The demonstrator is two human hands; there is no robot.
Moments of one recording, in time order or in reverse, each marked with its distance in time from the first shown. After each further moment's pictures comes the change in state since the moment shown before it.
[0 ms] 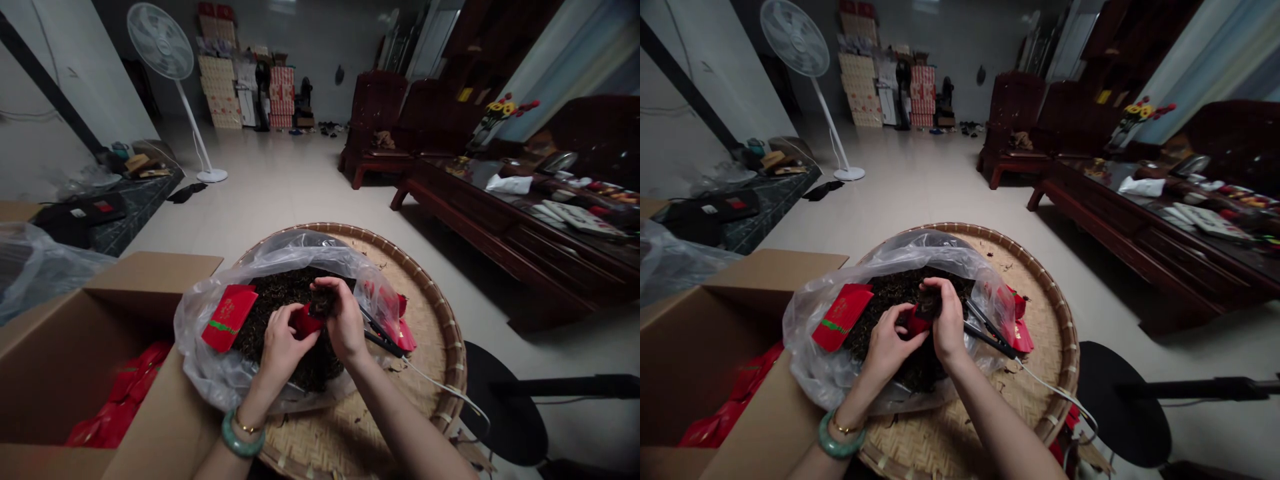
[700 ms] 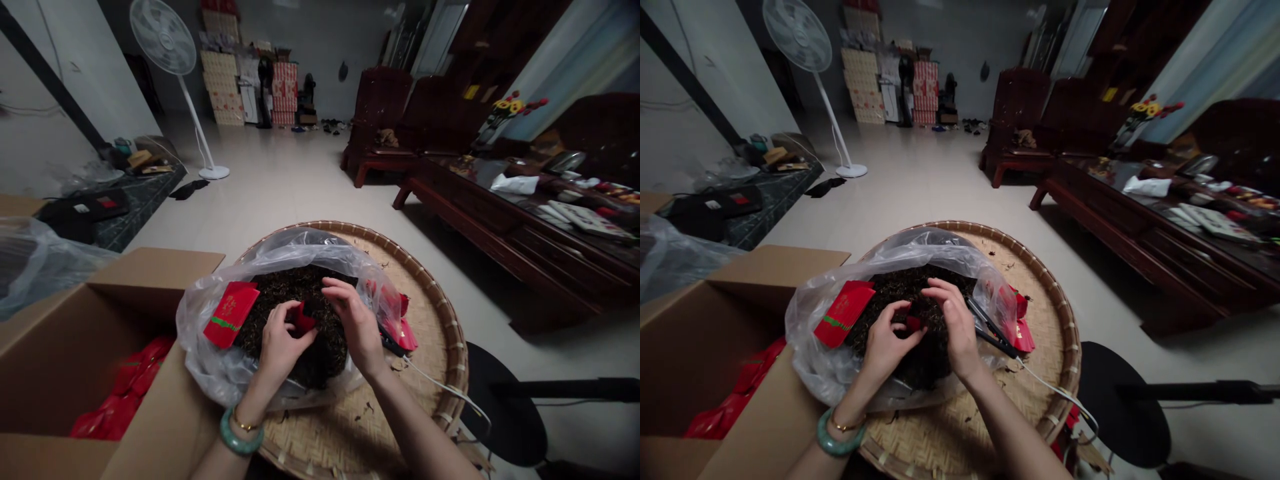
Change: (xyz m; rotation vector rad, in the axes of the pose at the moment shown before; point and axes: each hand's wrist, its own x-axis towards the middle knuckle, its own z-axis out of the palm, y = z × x) left_hand -0.004 -0.006 -0.002 -0.103 0.032 -0.063; right_hand -0.021 -0.025 -0.015 -0.190 -0.161 -0.219
